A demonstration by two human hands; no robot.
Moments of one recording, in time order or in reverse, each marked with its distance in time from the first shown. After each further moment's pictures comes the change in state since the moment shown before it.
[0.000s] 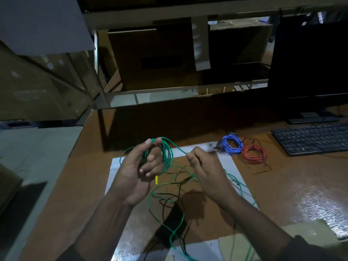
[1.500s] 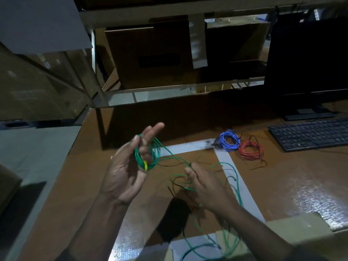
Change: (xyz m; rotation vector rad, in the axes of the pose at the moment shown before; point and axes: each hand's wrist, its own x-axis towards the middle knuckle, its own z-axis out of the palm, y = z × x) left_hand -0.012 0.009 -0.006 -0.055 -0.074 0.116; right_hand -0.036 0.018 0.010 -0.065 -0.134 0.115
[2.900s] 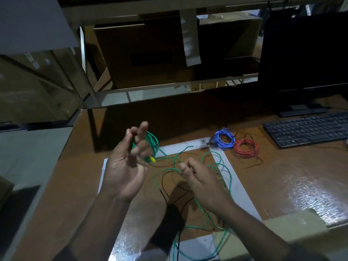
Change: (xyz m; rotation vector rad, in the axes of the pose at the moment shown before) left_hand 0.023 -0.013 0.009 -0.083 0.046 0.034; right_hand 0.006 -0.018 -0.012 0.160 0.048 -0.007
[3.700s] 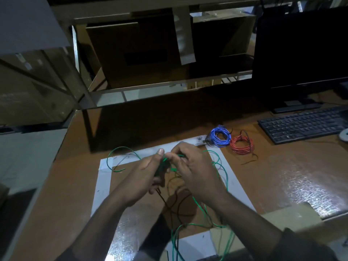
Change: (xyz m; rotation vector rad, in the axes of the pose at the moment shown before) left_hand -0.014 -0.025 -0.009 1.279 0.037 -0.242; right_hand 0.018 -0.028 -0.002 -0.082 0.159 -0.203
